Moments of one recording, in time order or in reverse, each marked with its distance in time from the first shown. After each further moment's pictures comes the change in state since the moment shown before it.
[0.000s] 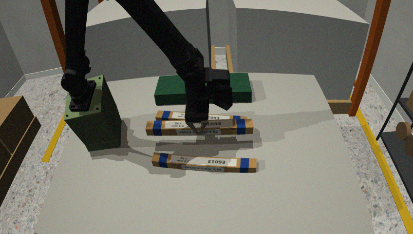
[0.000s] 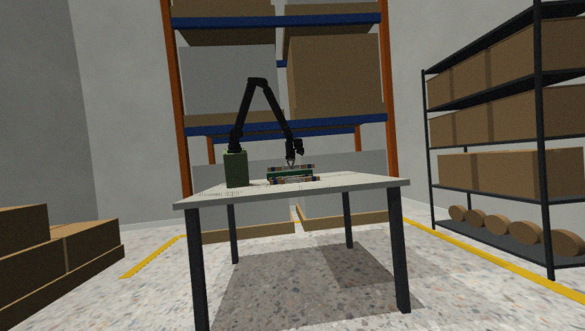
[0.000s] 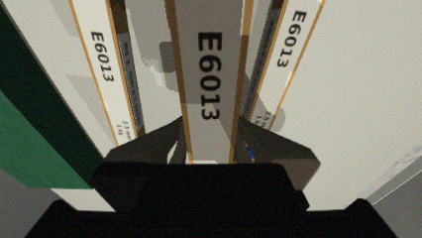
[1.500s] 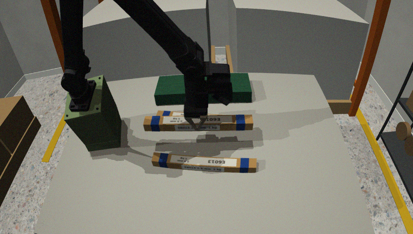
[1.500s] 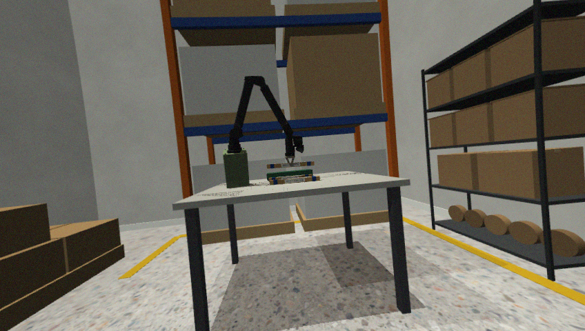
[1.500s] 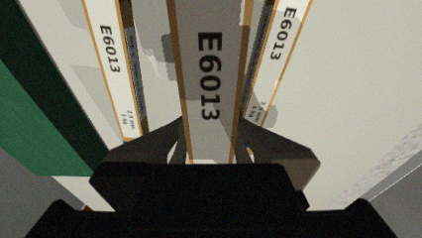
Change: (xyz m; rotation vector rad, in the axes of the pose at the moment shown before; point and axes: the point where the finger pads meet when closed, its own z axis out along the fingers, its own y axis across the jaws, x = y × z) arm 0.003 -0.002 -0.021 0.000 0.015 -0.006
